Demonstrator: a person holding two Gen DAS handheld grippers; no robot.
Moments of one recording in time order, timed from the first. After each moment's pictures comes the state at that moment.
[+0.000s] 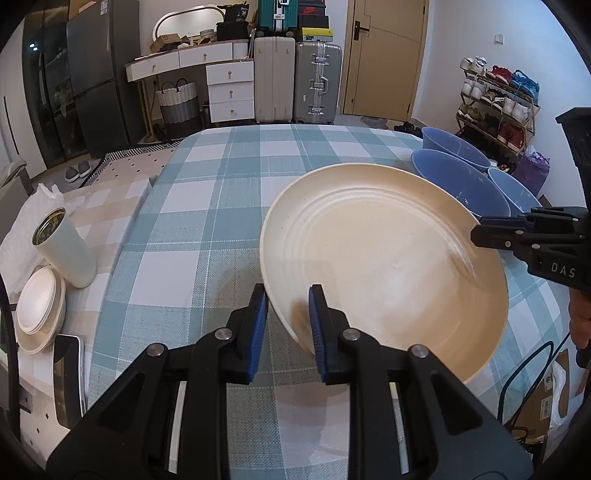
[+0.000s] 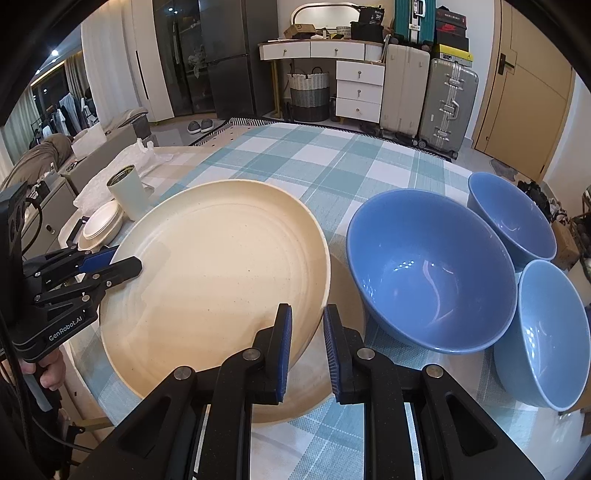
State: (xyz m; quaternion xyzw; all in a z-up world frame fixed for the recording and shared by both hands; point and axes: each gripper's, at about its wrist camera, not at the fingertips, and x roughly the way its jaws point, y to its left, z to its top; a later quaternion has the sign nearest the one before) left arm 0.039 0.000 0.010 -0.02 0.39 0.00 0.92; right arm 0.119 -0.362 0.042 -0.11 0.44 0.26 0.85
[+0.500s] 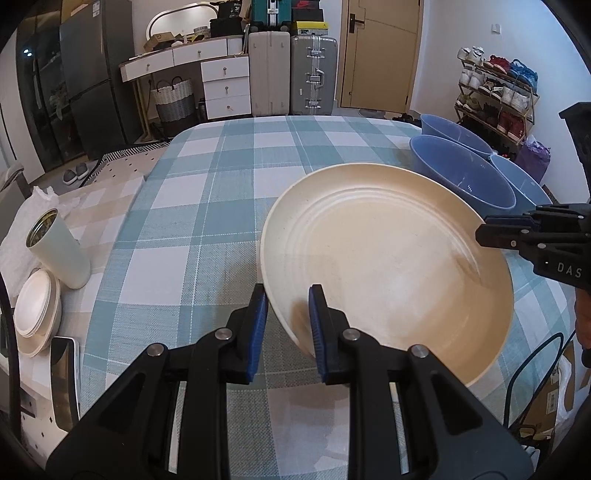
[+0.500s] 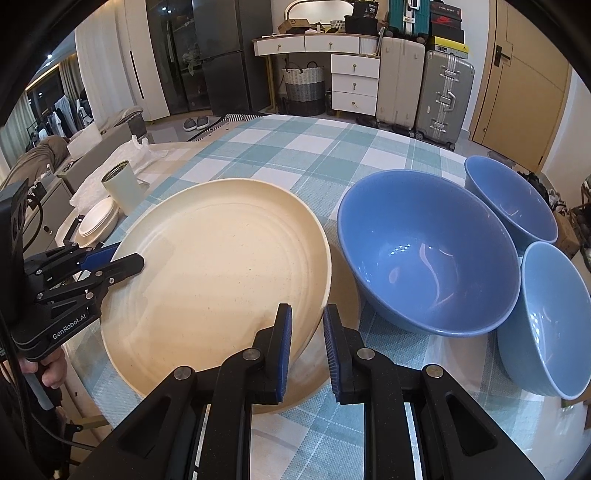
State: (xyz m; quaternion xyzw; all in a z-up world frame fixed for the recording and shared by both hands) left arm 0.050 -0.008 -0.007 -0.01 0.40 0.00 0.92; right arm 0.119 -0.369 0.028 -0.10 0.45 0.25 0.85
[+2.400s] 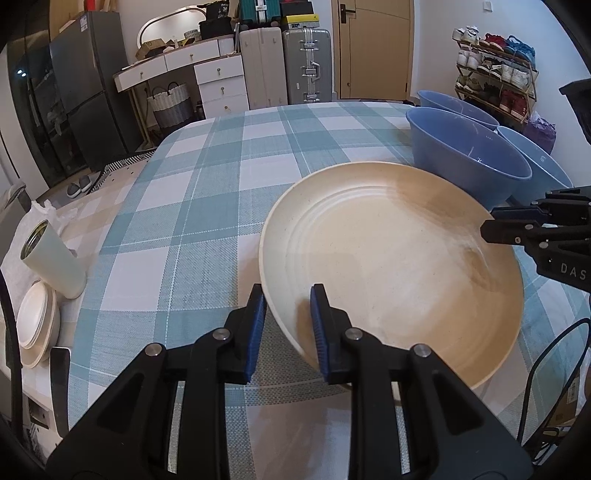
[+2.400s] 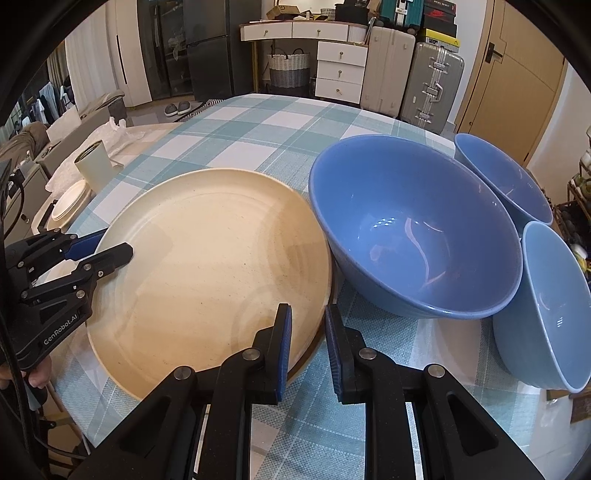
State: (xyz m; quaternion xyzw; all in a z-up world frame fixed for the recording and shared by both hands) left arm 0.069 -0.032 -0.040 0.03 0.40 0.00 0.91; right arm 0.128 -0.366 -0.010 -0.13 0.46 0.21 0.85
